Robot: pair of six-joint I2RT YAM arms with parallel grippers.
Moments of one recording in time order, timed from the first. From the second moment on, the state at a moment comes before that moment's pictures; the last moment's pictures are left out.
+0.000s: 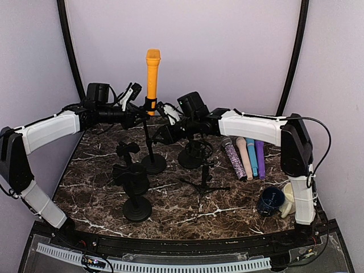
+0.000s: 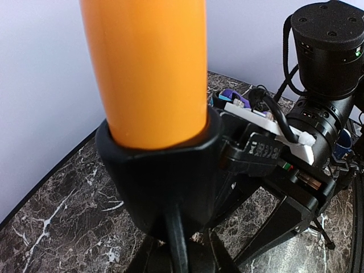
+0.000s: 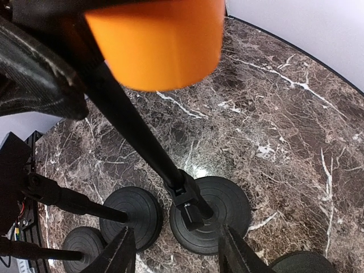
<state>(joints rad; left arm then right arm) -0.37 1.54 1.25 -0.15 0.62 0.24 0.86 2.14 1.84 -0.28 -0.36 0.12</state>
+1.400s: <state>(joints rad) -0.37 1.54 1.24 -0.12 0.62 0.22 0.86 2.15 1.73 -0.10 -0.34 0.19</state>
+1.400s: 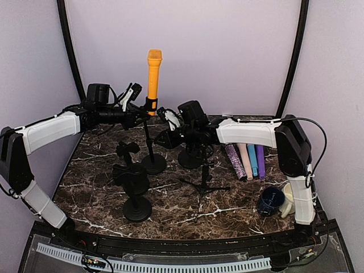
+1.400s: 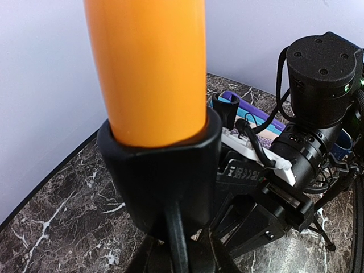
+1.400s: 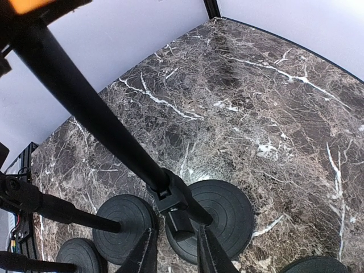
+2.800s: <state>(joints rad) -0.36 1.56 1.24 -0.11 0.69 0.21 0.86 2.17 1.70 0.04 -0.39 0.25</state>
